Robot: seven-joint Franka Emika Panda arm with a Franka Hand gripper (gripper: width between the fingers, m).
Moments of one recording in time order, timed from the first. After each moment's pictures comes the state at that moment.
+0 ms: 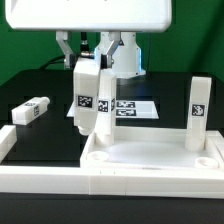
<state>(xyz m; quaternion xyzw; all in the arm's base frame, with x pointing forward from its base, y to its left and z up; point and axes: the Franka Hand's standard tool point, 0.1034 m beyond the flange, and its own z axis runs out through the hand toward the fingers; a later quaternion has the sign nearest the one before) 0.634 -0.075 0.166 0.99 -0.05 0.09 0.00</state>
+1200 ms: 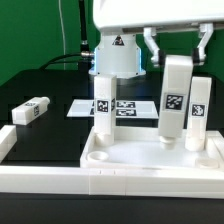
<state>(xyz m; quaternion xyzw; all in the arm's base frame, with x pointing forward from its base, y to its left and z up) 0.660 0.041 0.179 0.96 -0.07 0.26 -0.02</state>
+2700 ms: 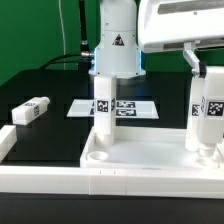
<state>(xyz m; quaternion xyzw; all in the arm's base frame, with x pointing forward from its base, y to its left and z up) 0.629 0.098 0.158 0.95 -0.05 0.29 -0.04</state>
